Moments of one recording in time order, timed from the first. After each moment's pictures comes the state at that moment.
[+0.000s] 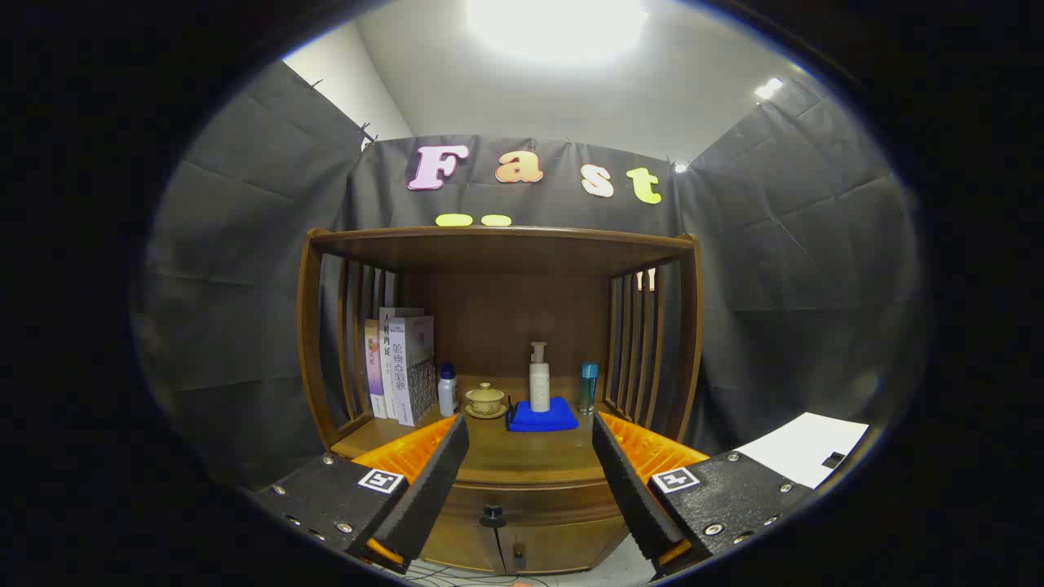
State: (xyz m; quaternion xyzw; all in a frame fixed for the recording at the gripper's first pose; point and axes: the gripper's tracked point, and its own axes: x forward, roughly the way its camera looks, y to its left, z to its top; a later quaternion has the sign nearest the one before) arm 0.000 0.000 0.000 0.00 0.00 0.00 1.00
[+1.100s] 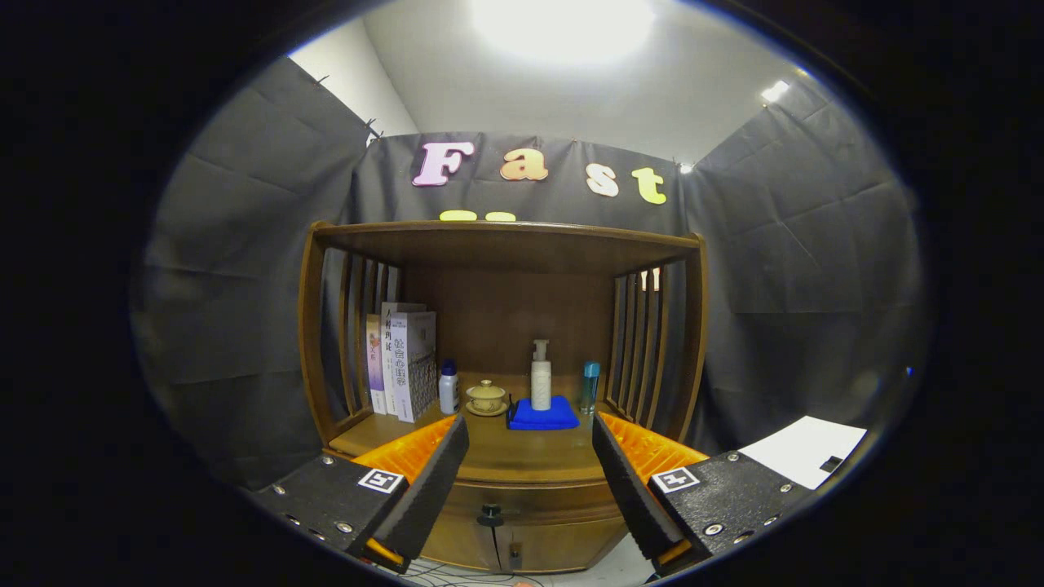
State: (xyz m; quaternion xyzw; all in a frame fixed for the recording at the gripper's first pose) arm 0.001 0.001 -0.001 -0.01 0.00 0.01 1.00
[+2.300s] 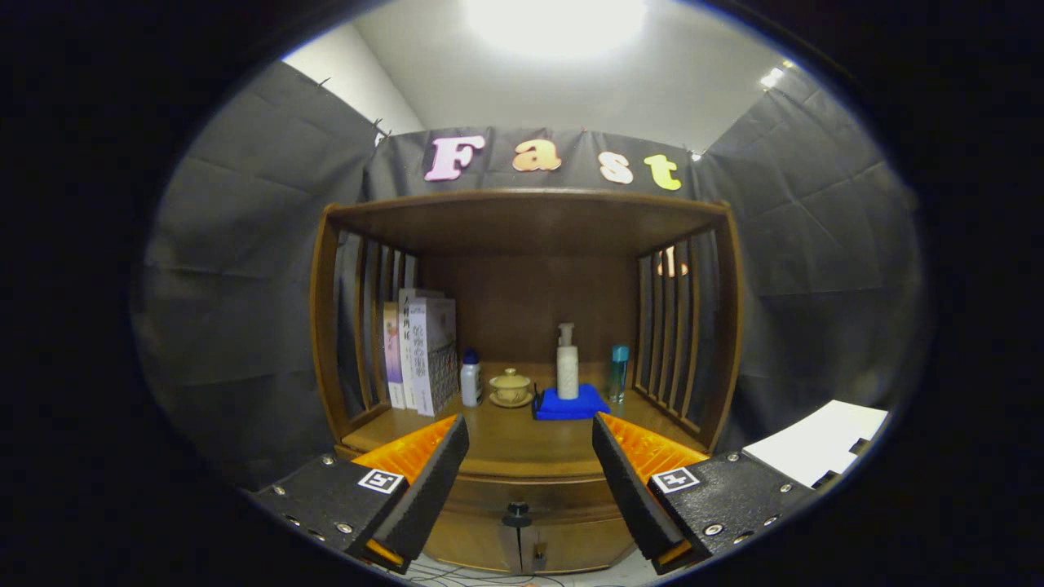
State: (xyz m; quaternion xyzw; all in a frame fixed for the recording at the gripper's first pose) arm 0.027 0.041 -0.063 -0.01 0.02 0.05 1.00
